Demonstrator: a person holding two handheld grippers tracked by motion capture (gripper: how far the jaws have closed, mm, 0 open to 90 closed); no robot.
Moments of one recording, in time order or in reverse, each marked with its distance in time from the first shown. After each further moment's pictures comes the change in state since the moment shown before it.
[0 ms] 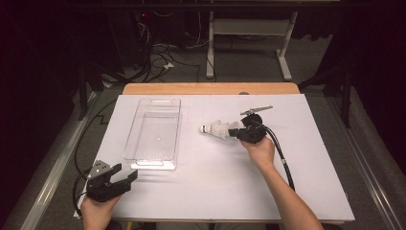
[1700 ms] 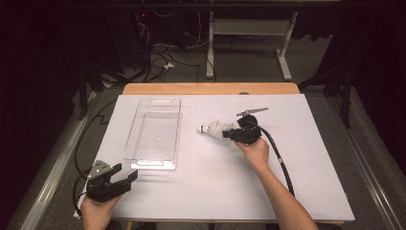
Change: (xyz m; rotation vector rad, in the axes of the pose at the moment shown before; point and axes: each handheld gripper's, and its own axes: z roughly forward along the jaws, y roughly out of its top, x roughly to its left) left arm 0.000 0.000 0.000 0.000 -0.001 0.003; right arm 0.002 -0.002 0.015 -0.019 0.041 0.018
